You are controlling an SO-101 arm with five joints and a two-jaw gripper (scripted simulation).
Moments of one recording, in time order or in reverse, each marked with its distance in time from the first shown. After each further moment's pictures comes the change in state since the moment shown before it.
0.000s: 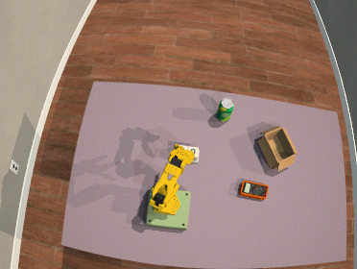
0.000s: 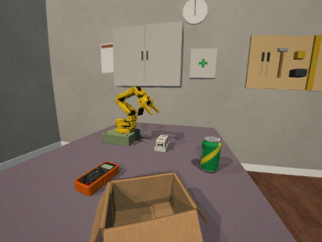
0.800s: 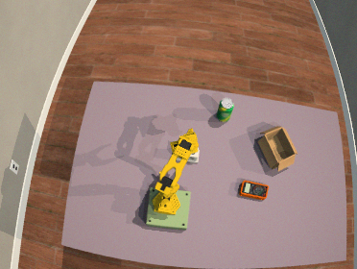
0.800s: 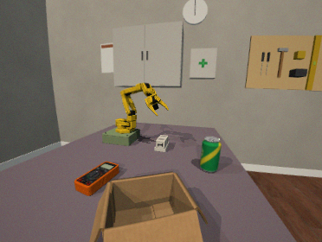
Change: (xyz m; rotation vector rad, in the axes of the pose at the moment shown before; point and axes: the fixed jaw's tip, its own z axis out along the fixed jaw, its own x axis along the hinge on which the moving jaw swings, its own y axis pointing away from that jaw) arm 0.027 0.002 0.024 -0.085 -0.133 0.889
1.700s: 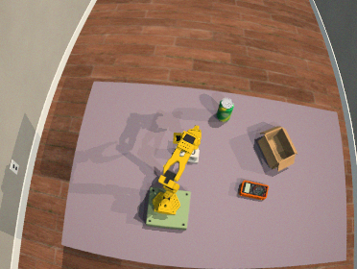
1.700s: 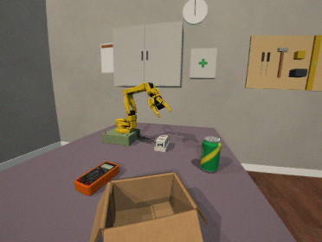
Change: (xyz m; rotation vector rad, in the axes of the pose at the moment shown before) arm 0.006 -0.007 0.012 -0.058 -0.029 0.302
